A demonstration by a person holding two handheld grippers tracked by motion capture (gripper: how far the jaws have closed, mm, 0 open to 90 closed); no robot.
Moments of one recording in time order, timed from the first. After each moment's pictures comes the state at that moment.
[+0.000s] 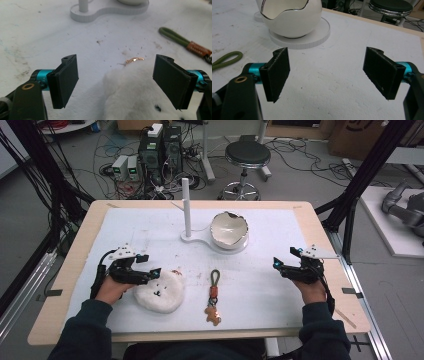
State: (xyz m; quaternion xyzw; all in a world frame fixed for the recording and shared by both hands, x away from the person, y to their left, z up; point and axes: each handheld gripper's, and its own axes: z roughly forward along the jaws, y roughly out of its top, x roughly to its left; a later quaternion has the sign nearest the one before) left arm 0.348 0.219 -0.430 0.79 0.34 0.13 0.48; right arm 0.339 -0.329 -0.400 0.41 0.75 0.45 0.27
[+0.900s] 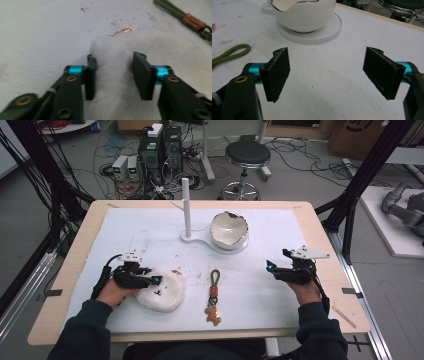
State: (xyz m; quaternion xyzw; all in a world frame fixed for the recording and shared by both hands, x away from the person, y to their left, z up) left arm 0.347 0.216 -0.443 0.83 0.35 0.07 0.43; right arm 0.340 -0.311 -0.404 0.40 0.77 0.44 0.25
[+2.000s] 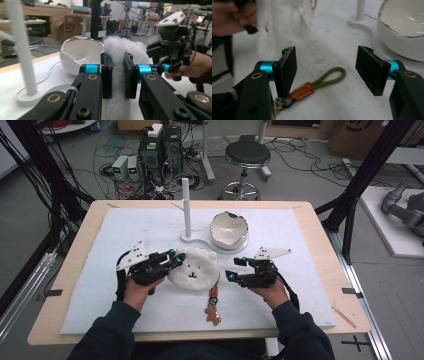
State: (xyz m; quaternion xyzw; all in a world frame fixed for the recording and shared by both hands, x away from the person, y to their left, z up) left arm 0.320 0.147 -0.391 0.69 0.23 0.16 0.67; right arm 0.338 -0.213 -0.403 0.29 0.80 0.53 0.06
